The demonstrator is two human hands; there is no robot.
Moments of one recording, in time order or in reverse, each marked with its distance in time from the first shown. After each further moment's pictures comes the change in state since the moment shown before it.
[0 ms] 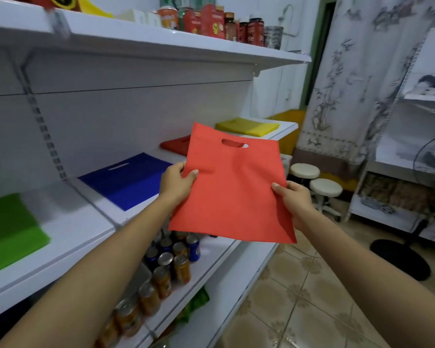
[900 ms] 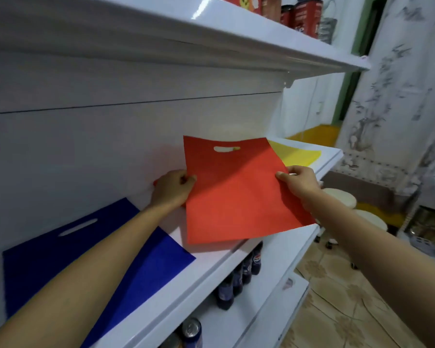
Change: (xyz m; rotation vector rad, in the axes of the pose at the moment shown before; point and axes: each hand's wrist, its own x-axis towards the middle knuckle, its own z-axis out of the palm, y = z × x) left_hand 0.286 -0.079 0.068 0.246 -0.037 0.008; right_hand 0.338 -0.055 0.126 -0.319 -0.036 -0.212
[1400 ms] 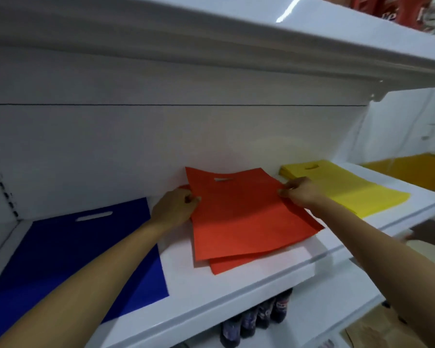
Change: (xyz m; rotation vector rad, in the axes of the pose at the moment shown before) left_hand 0.021 -0.025 0.024 0.145 0.047 -0.306; right_hand 0.143 0.000 0.069 -0.420 -0.494 -0.239
